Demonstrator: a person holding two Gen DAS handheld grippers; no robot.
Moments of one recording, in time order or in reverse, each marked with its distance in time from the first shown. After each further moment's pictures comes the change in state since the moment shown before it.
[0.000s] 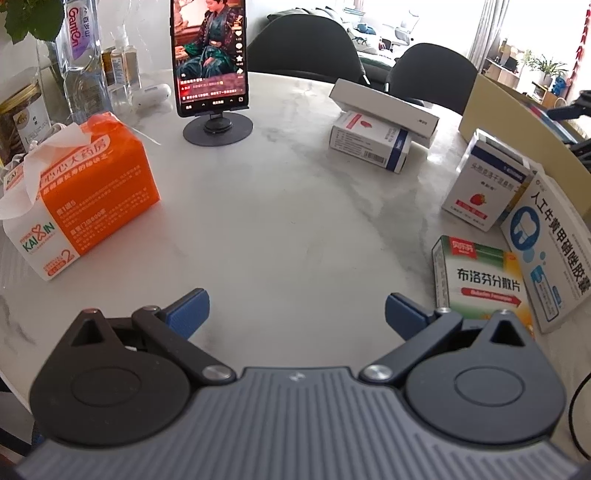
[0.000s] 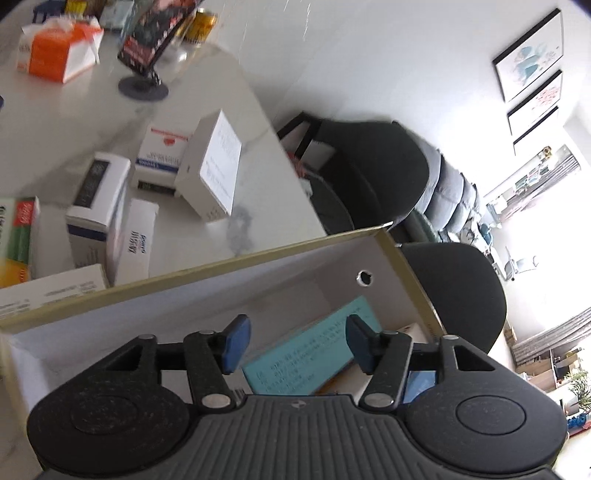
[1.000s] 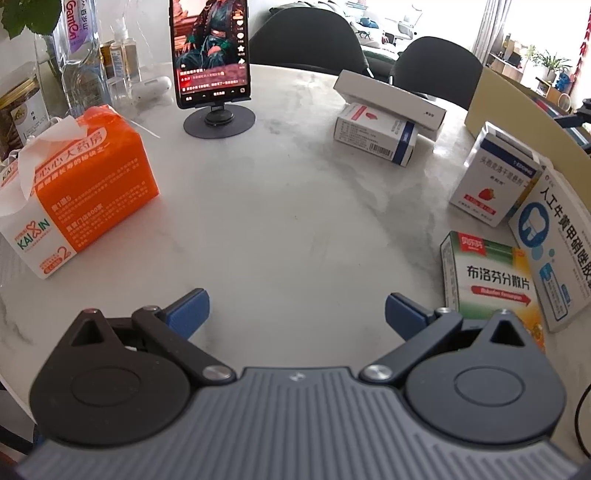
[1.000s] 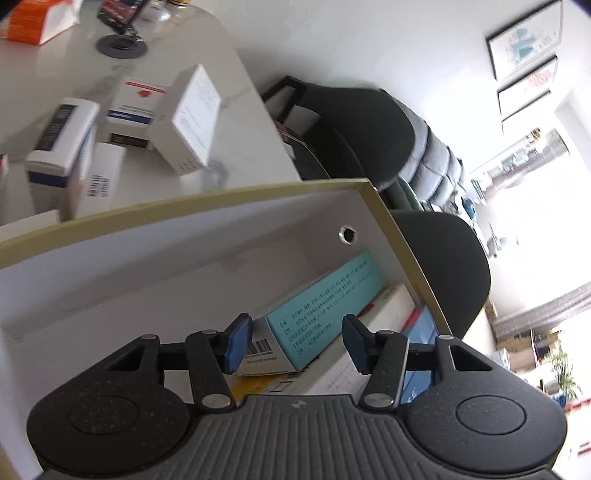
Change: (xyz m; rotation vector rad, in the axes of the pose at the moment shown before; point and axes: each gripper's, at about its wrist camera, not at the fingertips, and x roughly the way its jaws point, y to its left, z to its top) left arm 0.008 0.002 0.002 -0.001 0.018 0.012; right arm 0.032 -0.003 -0.009 0.015 0.128 -0.059
